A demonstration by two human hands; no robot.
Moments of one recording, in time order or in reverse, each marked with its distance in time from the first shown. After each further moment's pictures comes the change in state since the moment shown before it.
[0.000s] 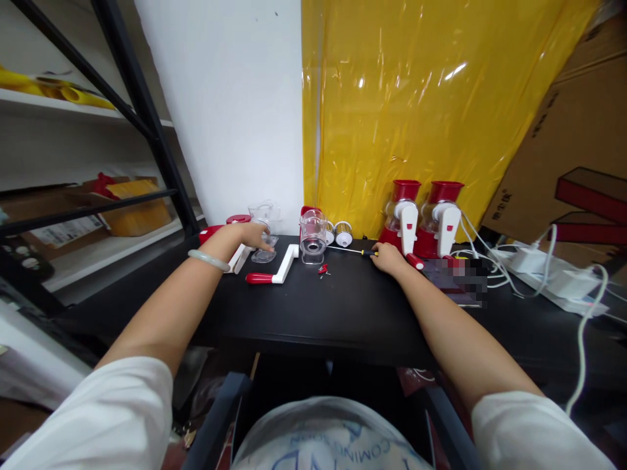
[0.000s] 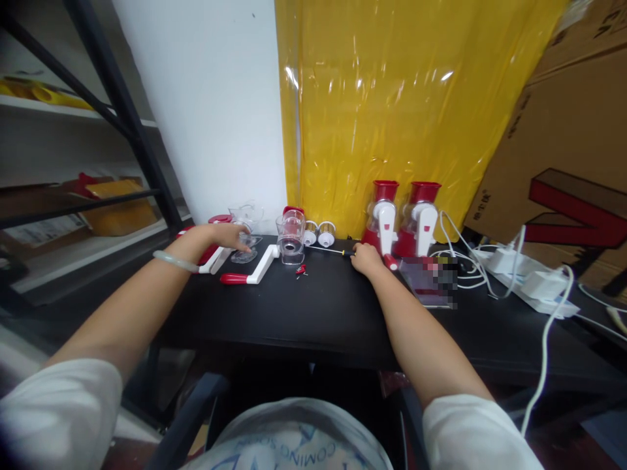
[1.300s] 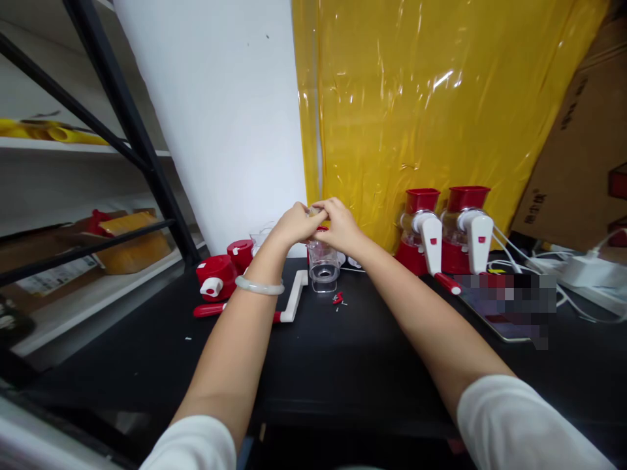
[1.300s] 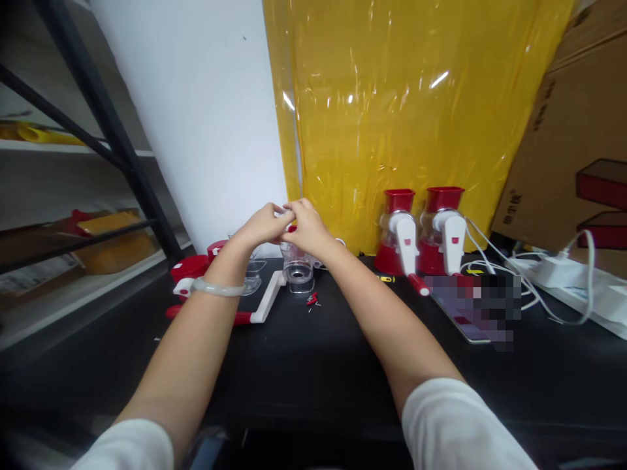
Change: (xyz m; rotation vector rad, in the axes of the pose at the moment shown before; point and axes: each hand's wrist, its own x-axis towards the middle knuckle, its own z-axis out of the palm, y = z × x) left_hand -0.001 0.109 -0.062 -0.743 0.540 -0.003; right_hand 0.047 -0.176 -0.085 0.679 0.457 -0.651
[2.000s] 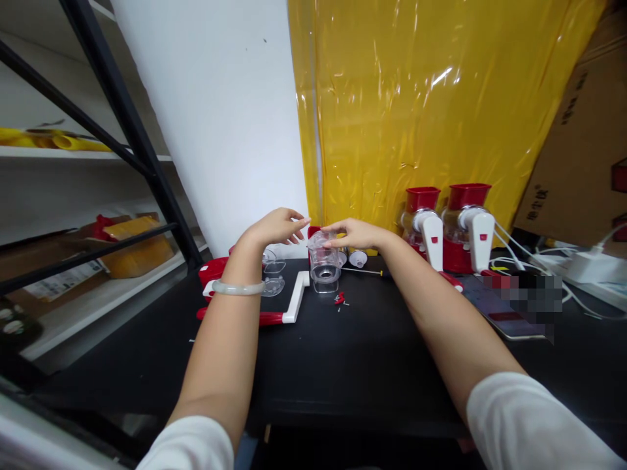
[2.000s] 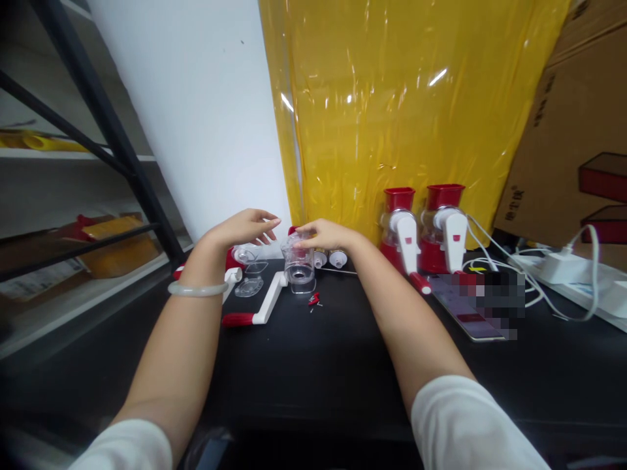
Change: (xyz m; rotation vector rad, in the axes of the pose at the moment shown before) left_hand -0.005 -0.014 -0.038 -0.011 -0.312 -0.005; right_hand -0.006 0.024 -0.044 0.175 -0.589 0.204
